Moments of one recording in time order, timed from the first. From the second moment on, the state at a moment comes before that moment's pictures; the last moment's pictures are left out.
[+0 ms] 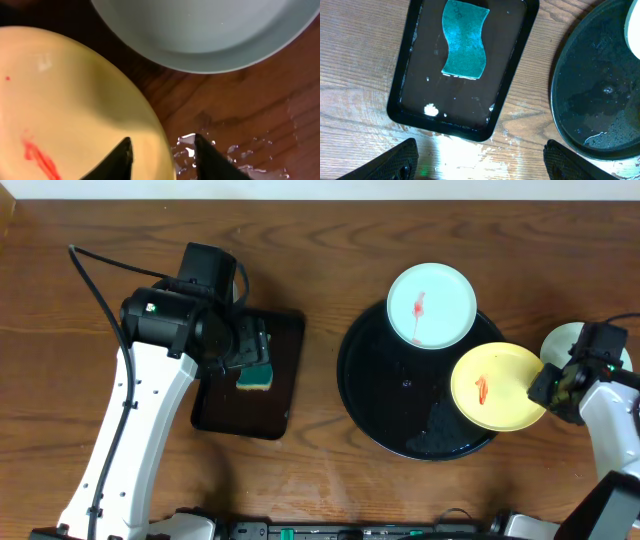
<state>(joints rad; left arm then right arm) -0.23 1.45 1.53 -1.39 0.06 -0.40 -0.37 1.46 0.86 -0.71 0.09 0.26</state>
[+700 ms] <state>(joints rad) -0.23 1.45 1.53 -1.39 0.06 -0.40 -0.22 1.32 0.81 -0.77 -0.23 0.24</state>
